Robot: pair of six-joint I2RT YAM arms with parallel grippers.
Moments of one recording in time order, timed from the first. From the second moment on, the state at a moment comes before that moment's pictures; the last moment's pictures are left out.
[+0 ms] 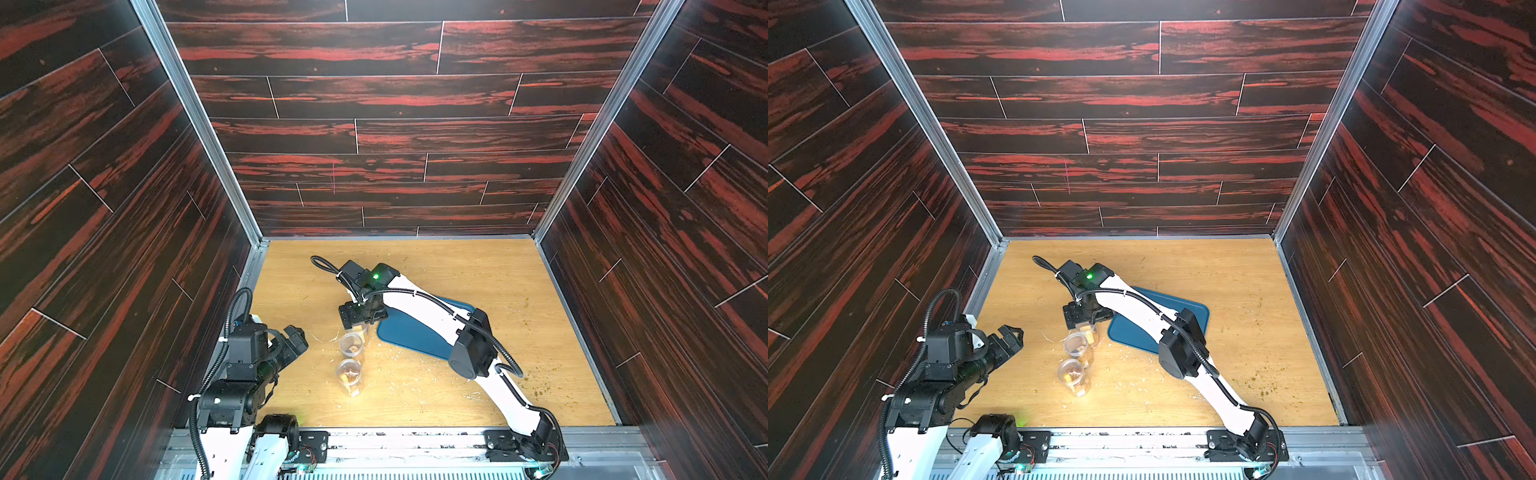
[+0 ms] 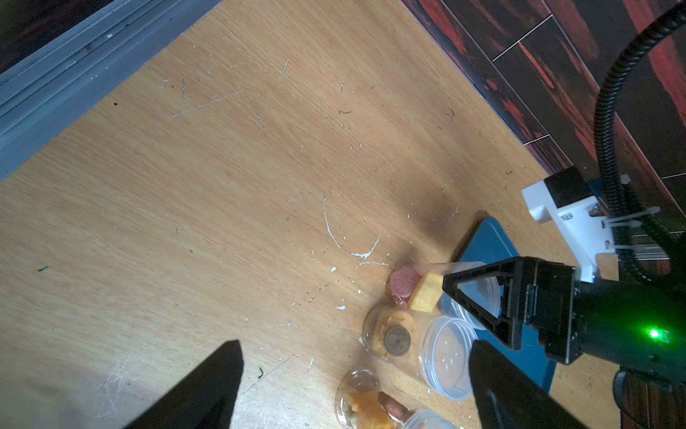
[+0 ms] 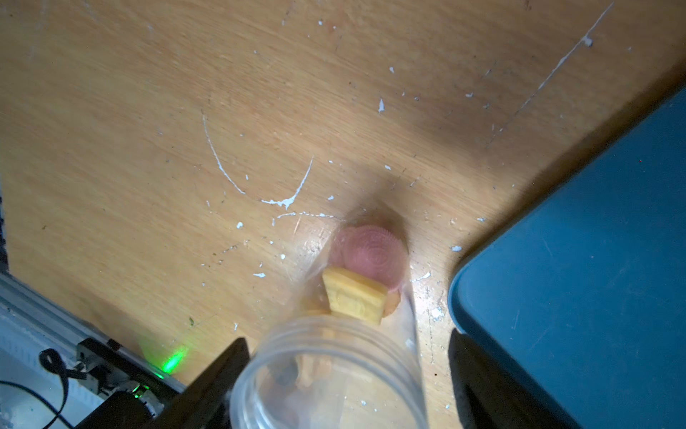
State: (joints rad) left arm 0.00 0.55 0.82 -1.01 0.04 -0.68; right arm 0.99 2.43 2.43 -1.28 -0.09 0.55
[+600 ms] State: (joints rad) left arm 0.00 0.56 0.82 -1.01 0.04 -0.68; right arm 0.98 2.43 2.43 -1.29 -0.08 0.56
